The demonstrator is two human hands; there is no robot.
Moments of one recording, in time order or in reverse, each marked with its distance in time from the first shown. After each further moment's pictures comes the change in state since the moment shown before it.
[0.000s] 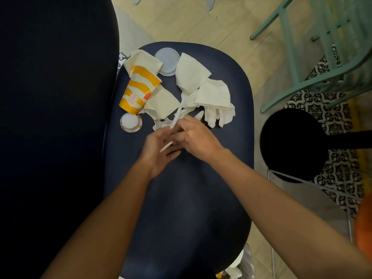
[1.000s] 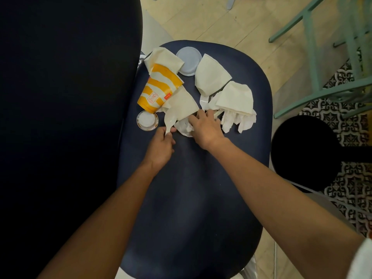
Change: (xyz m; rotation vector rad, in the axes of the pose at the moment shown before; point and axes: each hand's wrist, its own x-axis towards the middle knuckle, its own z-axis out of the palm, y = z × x) left_hand 0.010 0.006 -0.033 0.618 0.313 0.314; right_hand 0.040 0.015 0.033 -0.293 -0.504 0.552
